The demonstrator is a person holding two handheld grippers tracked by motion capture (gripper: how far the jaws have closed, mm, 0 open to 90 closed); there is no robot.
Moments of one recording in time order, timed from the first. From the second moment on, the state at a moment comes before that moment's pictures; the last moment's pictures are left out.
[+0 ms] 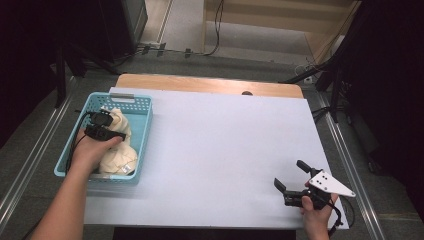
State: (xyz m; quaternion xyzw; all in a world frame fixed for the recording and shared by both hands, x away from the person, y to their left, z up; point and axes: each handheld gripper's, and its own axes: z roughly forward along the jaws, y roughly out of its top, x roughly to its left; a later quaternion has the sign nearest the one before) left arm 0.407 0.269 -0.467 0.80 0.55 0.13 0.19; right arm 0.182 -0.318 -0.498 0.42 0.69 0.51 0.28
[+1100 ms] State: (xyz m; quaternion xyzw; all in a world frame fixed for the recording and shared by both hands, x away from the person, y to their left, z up) left arm 0.404 0.274 -0.456 0.79 0.56 0.14 0.23; right arm 0.182 -0.321 -0.498 0.43 0.69 0.51 0.28
